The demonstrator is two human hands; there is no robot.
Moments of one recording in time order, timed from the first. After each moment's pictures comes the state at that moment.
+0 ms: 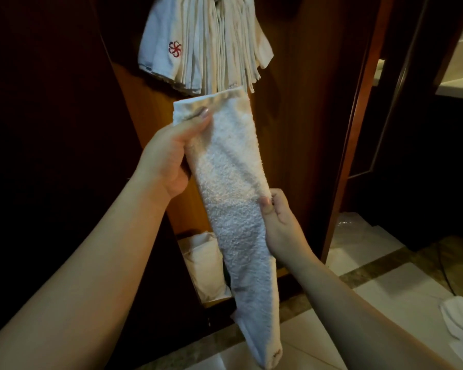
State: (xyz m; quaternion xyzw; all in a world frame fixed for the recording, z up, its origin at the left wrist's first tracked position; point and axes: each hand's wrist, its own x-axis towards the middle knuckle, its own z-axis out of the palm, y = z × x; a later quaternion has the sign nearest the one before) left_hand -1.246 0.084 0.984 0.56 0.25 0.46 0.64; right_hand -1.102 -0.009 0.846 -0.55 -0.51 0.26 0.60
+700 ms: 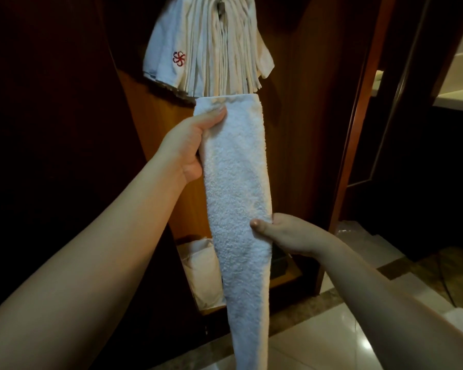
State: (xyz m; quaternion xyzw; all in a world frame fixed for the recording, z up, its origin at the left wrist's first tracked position) left_hand -1.222 0.098 0.999 0.53 0.28 0.42 0.68; right_hand -1.054 0.003 0.863 -0.58 -0.65 0.39 0.30
